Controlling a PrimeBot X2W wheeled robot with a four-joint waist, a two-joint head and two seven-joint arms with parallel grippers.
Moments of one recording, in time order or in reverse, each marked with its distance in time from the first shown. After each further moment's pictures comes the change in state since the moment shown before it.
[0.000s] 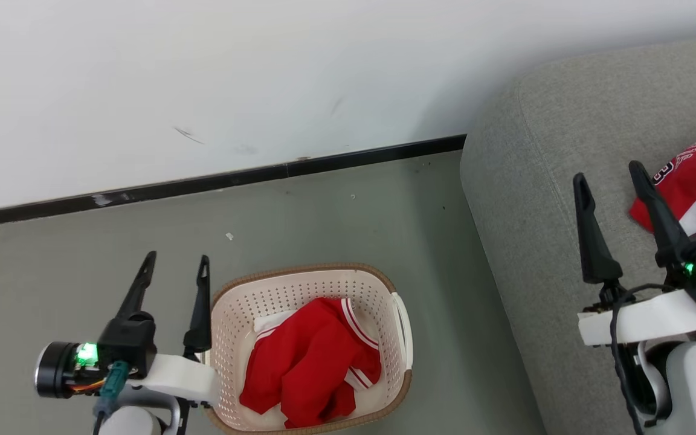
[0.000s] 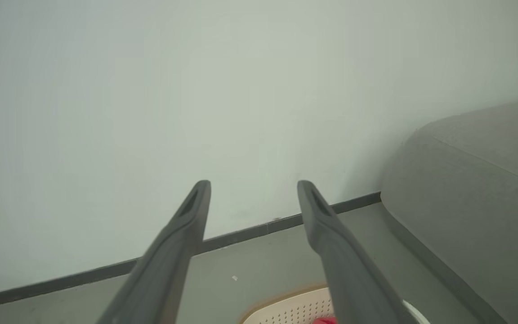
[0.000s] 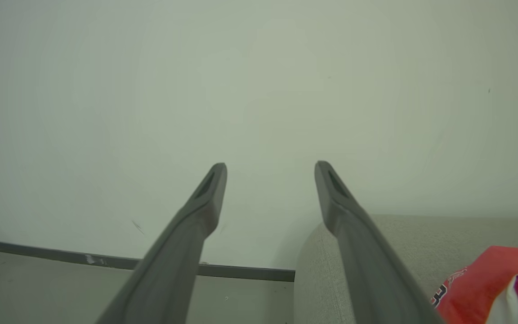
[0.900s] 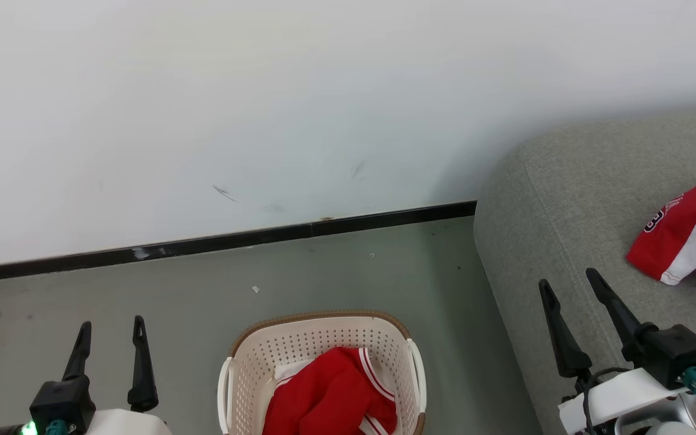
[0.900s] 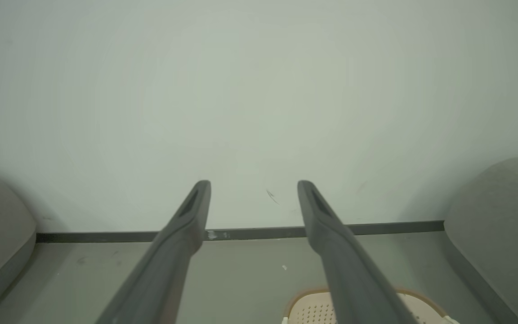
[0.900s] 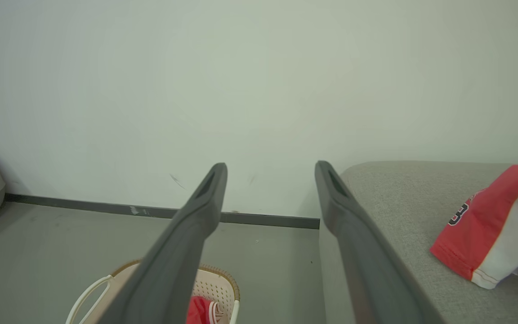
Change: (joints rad) left arm 0.193 0.031 0.140 -0.037 -0.105 0.043 0.000; right arm 0.199 0.002 0.052 0.073 0.013 0.000 0.019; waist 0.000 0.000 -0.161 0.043
